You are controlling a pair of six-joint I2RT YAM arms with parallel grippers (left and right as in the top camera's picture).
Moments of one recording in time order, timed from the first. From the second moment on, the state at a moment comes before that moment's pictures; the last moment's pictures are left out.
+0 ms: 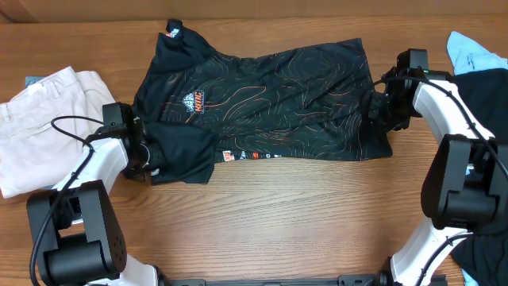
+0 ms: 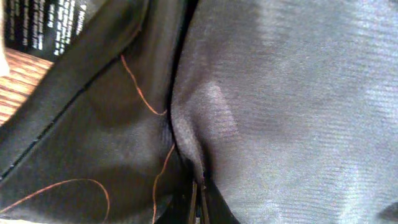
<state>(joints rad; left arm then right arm) 0.18 1.73 0.94 -0.57 0.12 -0.27 -0.11 2.01 1.46 -0.86 -0.17 0.17</state>
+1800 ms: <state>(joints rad) 0.18 1.73 0.98 -0.59 0.17 -0.24 -0.22 1.98 1.28 -0.82 -0.25 0.23</state>
